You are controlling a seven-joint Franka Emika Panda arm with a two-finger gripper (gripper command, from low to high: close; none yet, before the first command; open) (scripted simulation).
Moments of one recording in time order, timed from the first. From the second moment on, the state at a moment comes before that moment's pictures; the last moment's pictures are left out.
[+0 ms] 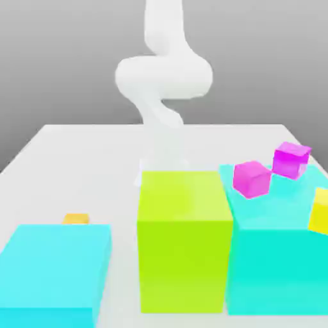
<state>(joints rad) -0.03 -0.75 0.00 -2.34 -0.04 2.34 0.79</state>
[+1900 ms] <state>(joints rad) -0.57 0.24 -0.04 -2.88 0.42 3.12 -0.21</state>
